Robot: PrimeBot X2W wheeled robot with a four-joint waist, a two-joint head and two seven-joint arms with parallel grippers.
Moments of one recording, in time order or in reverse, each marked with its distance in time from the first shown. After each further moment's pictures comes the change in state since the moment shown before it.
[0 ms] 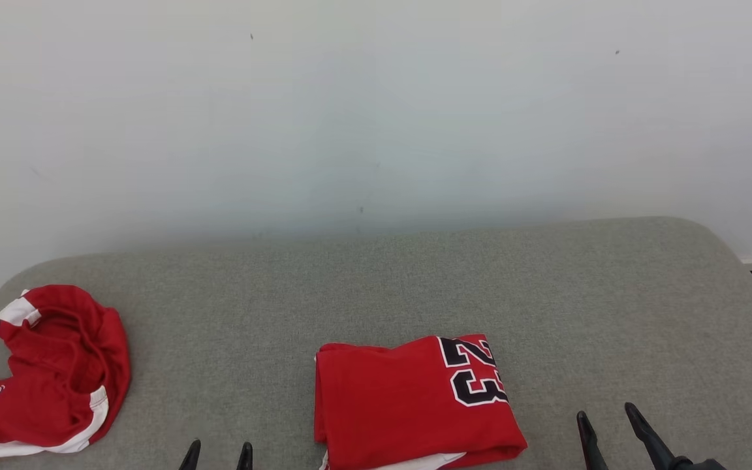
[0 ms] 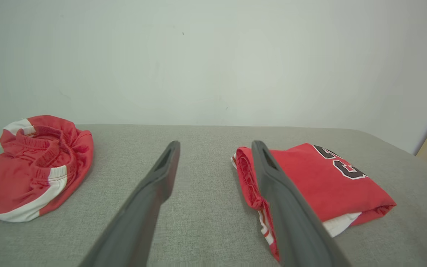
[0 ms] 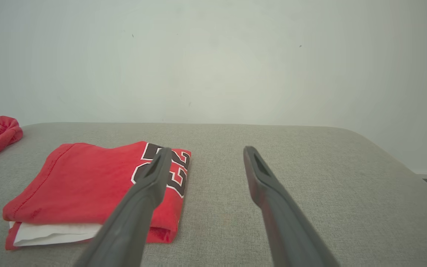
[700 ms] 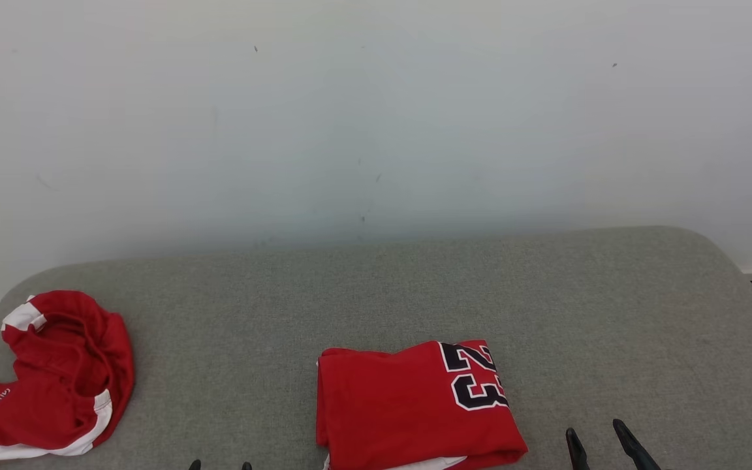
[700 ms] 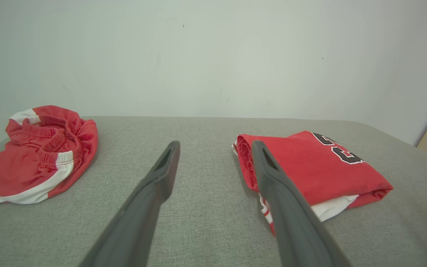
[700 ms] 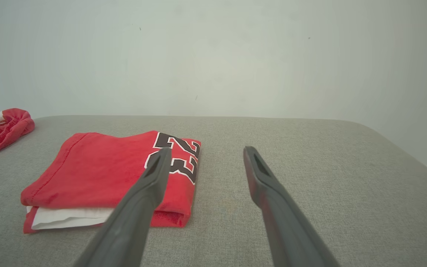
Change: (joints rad) left arm 0.063 -0.066 0.093 0.021 0.101 -0.092 0.000; right arm 0.032 0.008 0.027 0.013 -0.001 0.000 0.000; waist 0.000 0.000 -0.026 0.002
